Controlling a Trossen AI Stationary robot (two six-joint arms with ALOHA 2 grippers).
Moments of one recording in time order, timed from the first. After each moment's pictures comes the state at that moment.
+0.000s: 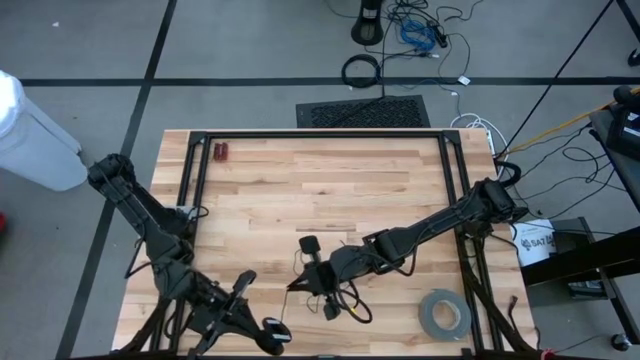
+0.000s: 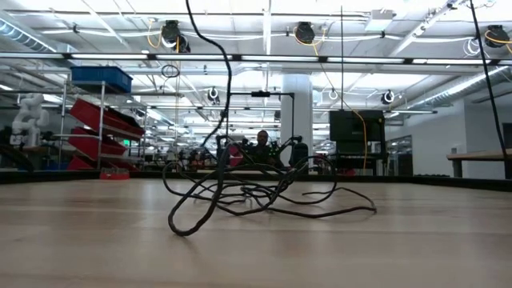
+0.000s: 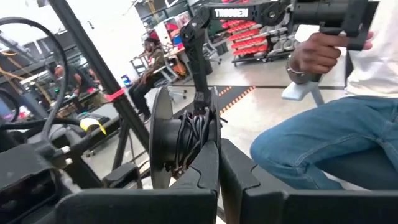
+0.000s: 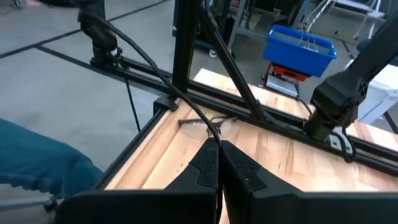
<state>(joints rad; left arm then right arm) -0.84 1.29 0.96 0.32 -0.21 0.43 0.39 1.84 1.51 0.03 0.10 -0.12</state>
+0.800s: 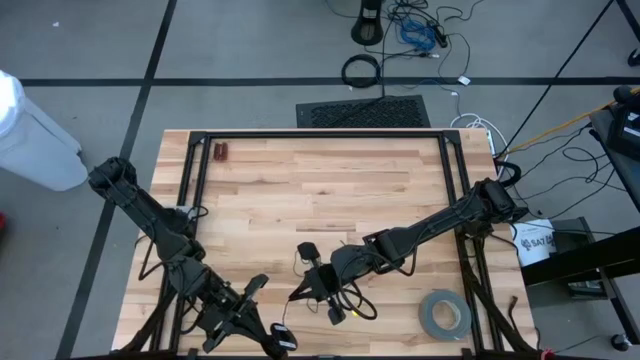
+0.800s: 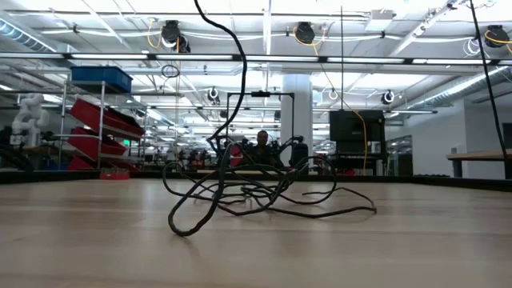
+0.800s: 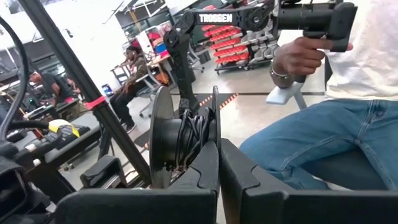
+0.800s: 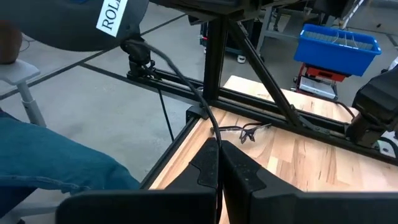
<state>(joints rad) -0.76 1.33 0.96 0.38 -0.05 0.43 0.39 1.84 1.51 0.04 -0.03 -0.04</state>
